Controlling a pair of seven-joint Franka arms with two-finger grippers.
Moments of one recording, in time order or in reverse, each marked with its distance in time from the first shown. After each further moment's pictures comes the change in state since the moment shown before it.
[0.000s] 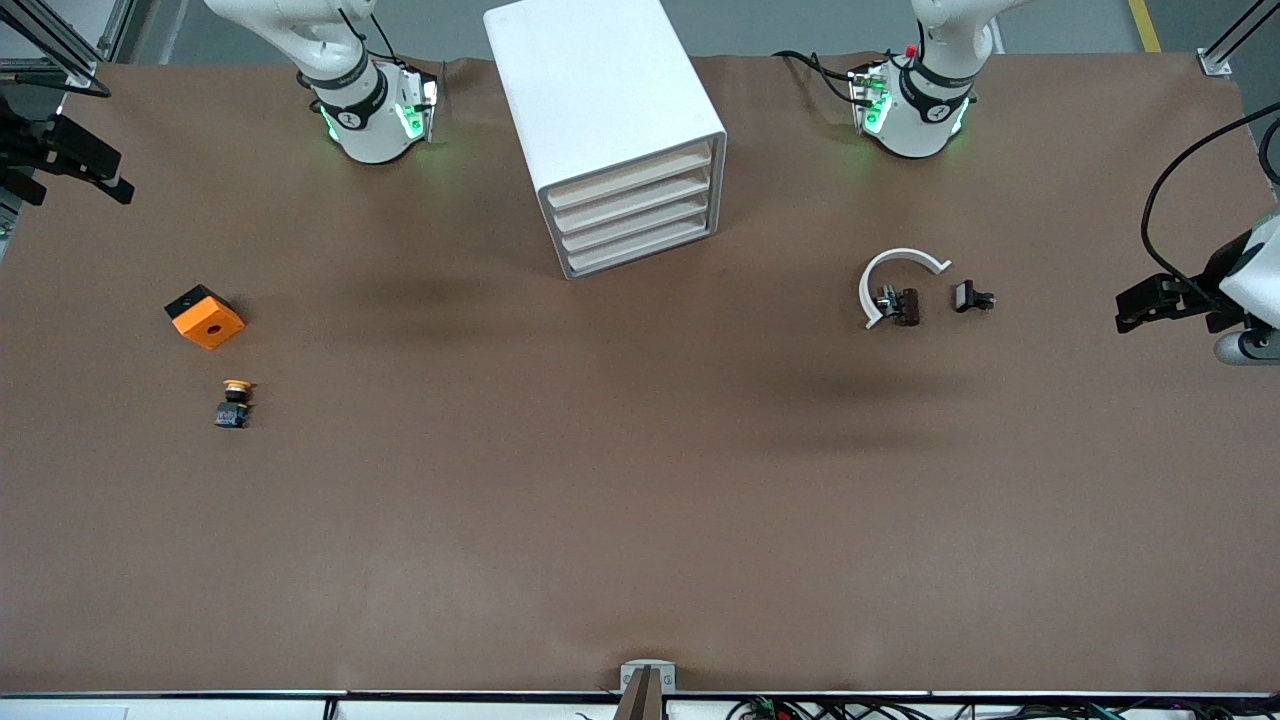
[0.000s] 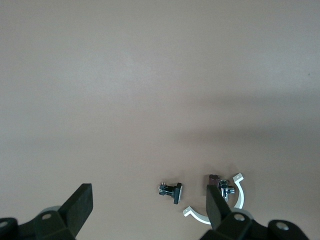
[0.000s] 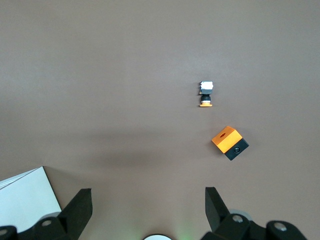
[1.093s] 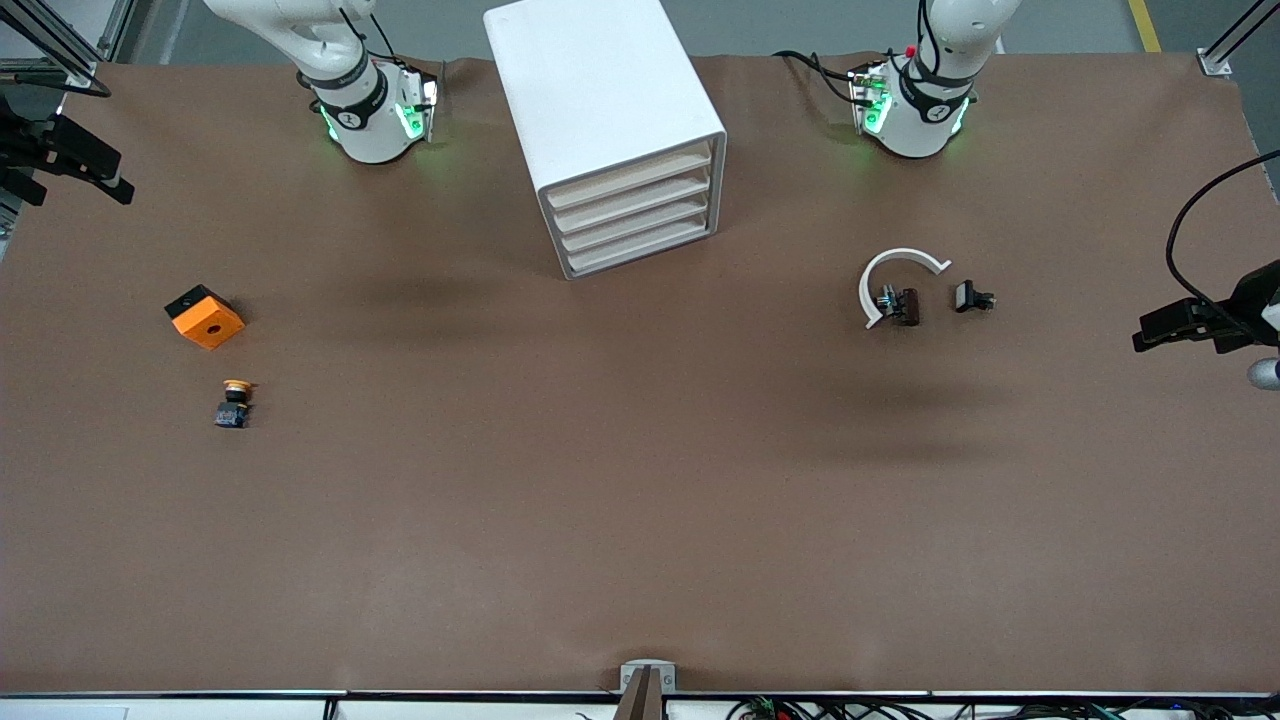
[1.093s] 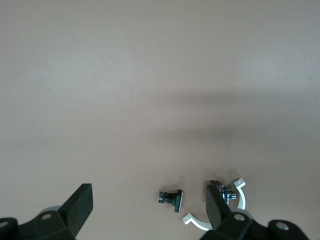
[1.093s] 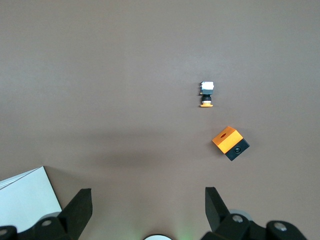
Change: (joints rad) left arm 0.600 0.119 -0.579 0.008 0.048 0.028 0.002; right arm 0.007 0.000 -0.007 0.000 0.001 0.000 0.000
